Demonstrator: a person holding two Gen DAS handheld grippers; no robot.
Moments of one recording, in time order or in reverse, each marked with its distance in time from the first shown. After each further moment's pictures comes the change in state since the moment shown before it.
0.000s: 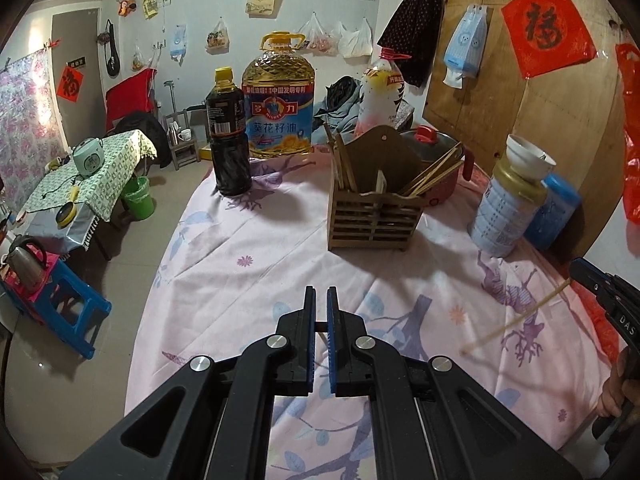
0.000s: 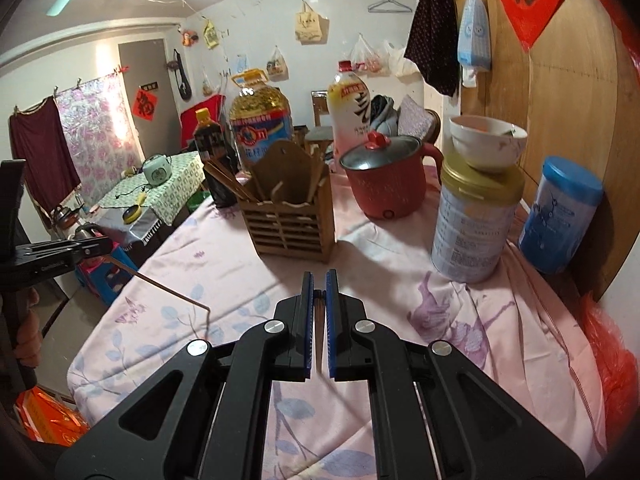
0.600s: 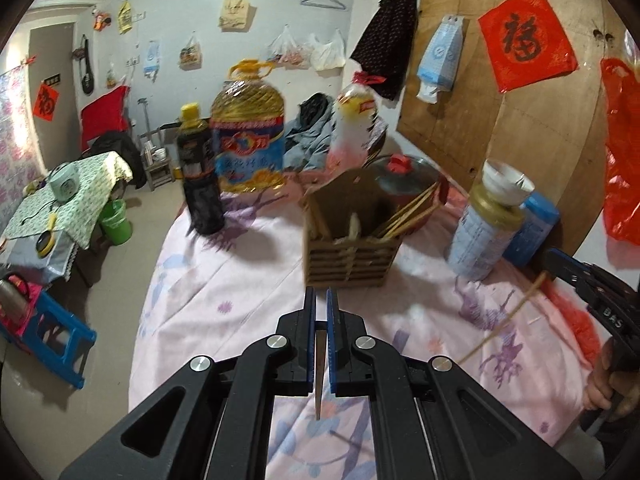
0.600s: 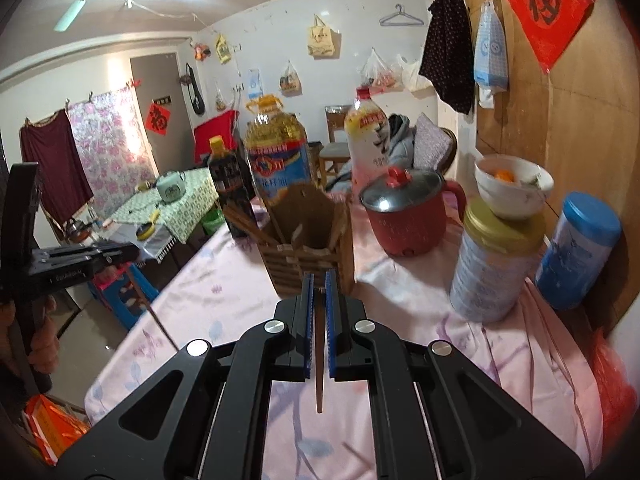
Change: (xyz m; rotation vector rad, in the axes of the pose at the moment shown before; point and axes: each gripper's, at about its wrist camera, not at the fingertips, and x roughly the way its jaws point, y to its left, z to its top) left arm 0.000 -0.008 0.059 0.057 -0.044 -0.099; right arm 0.013 0.011 0.060 0.008 -0.060 0.067
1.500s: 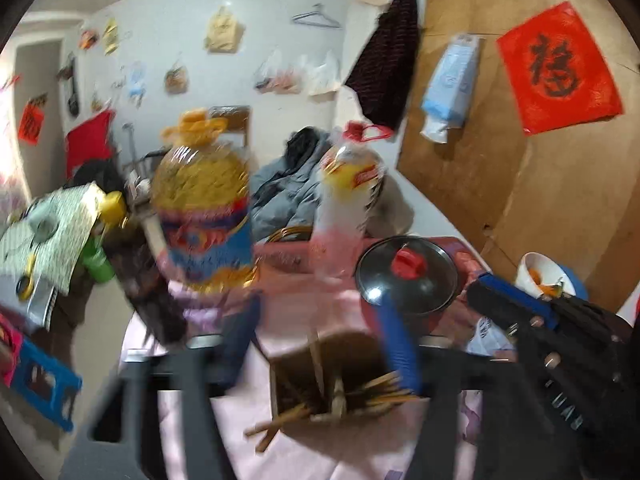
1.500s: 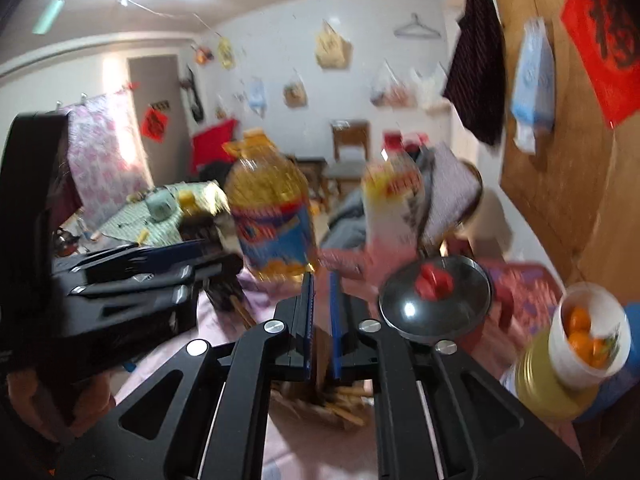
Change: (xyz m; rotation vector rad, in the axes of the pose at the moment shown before) left arm 0.130 -0.023 0.150 -0.004 -0.081 -0.002; right arm 0.136 0.009 0.121 -0.039 -0.018 -0.009
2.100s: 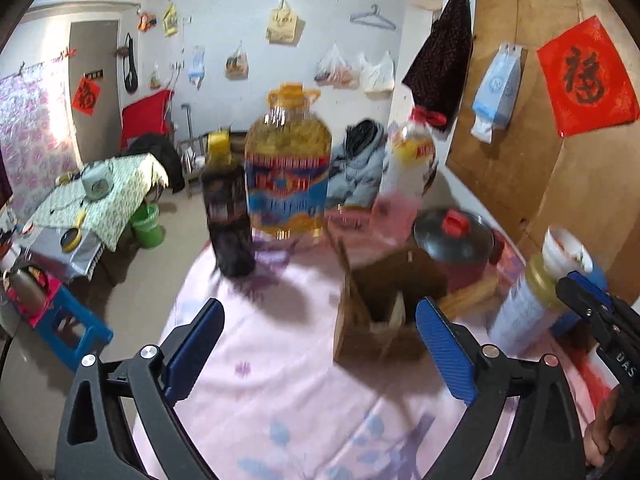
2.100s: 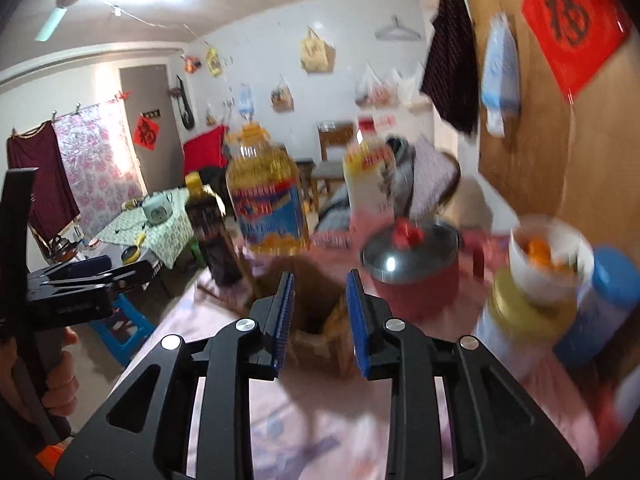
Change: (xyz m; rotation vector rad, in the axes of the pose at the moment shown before) left arm -0.082 0.035 -0.085 -0.097 0.036 0.165; right arm -0.073 -0.003 -0.070 0.074 0.032 -0.041
